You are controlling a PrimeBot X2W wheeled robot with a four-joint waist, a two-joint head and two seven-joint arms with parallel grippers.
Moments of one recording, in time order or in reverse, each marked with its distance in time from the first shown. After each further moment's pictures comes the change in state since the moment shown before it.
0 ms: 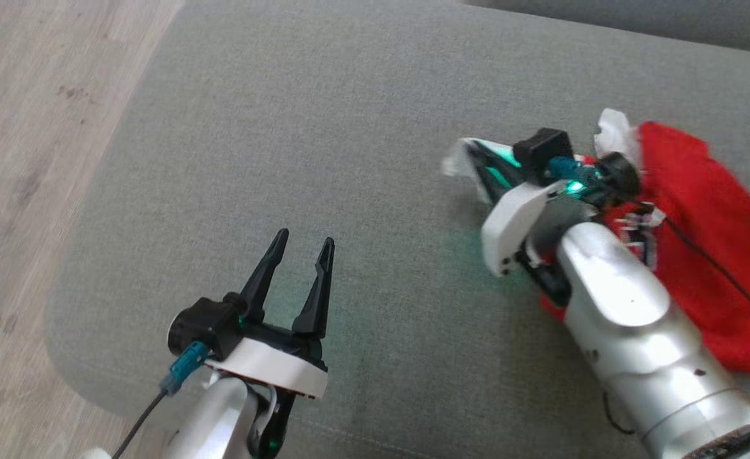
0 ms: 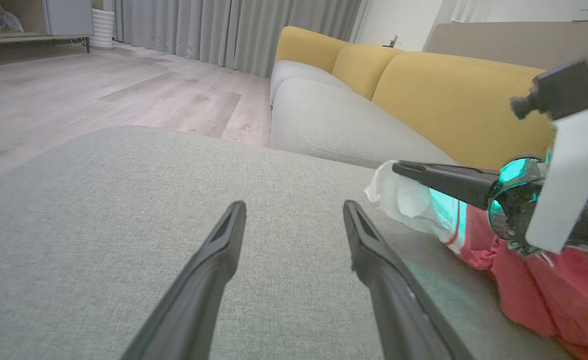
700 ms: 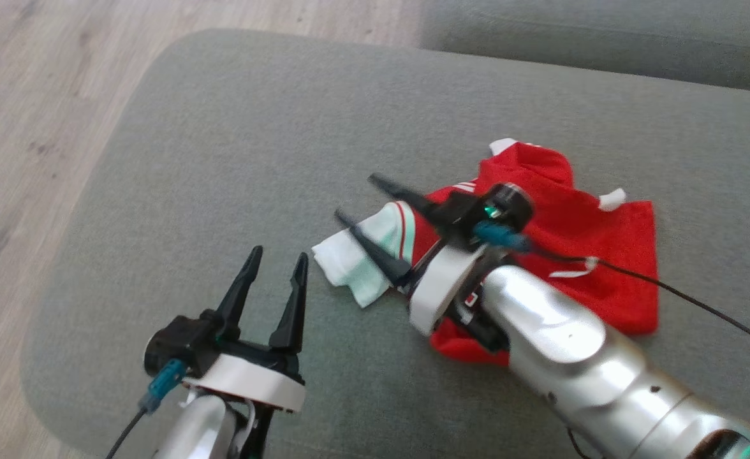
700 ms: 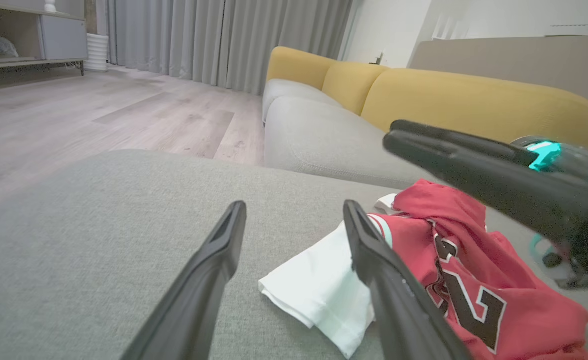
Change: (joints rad) left arm 0.050 0.026 0.050 -0.009 0.018 0.000 0.000; right arm -0.015 0.002 0.474 -0.097 0.313 0.000 -0.242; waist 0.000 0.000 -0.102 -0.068
